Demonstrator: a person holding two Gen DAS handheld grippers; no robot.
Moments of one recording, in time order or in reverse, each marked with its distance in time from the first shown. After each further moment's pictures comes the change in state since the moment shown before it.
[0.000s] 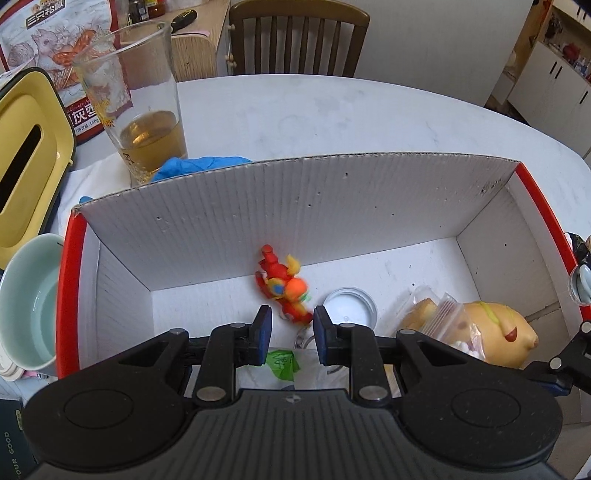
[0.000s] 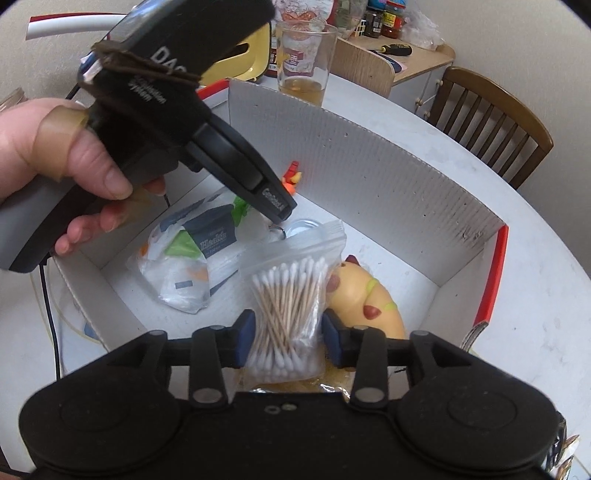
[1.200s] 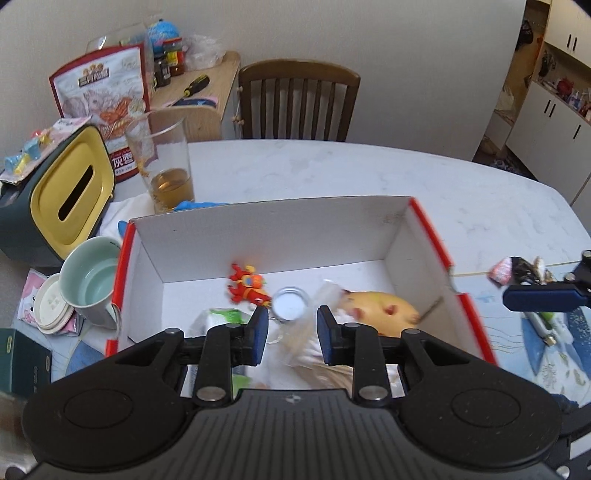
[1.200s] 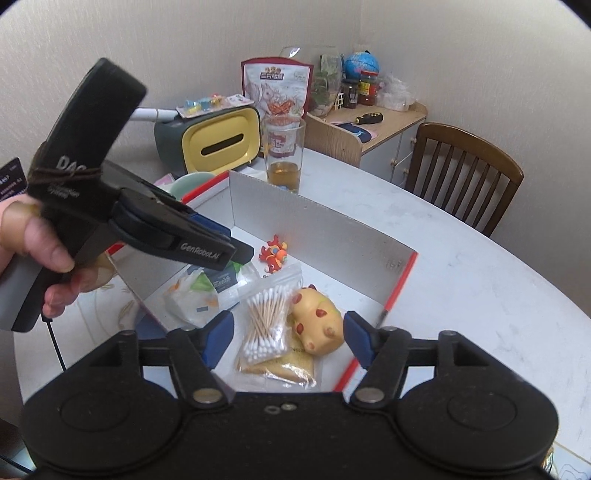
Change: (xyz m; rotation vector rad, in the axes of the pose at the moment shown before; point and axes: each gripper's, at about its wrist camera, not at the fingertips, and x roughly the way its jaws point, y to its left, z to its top) left arm -0.112 -0.062 -0.044 -0.033 -0.192 0.041; right arm -0.111 -0.039 -0.041 0.059 -0.245 0.049
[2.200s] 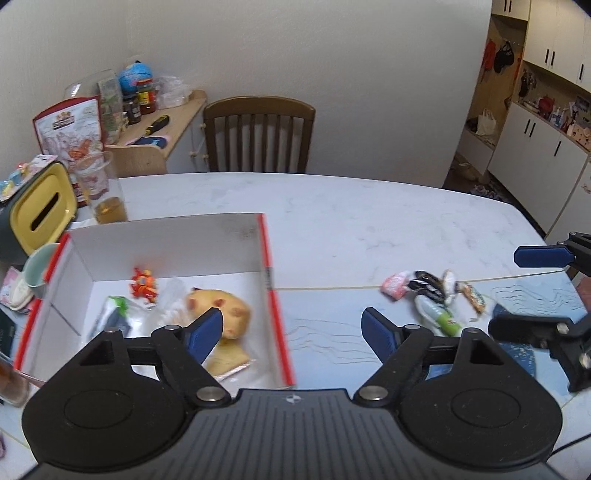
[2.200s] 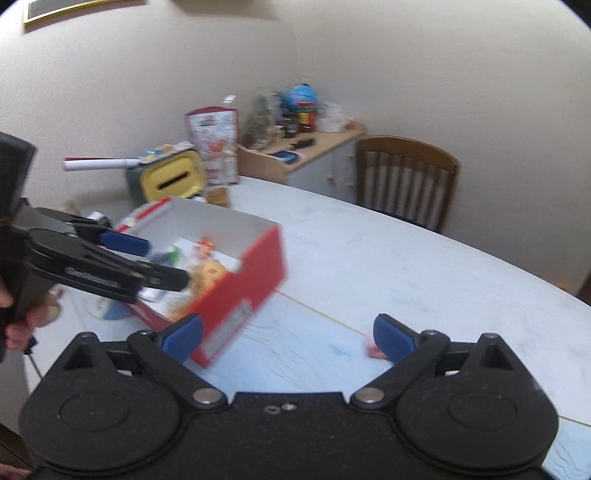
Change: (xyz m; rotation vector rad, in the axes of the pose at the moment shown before) left arm -0.054 -0.157 -0.027 -0.008 -0.114 -0.015; right arm -0.124 -0.136 -0.094 0.118 -0.129 -0.037
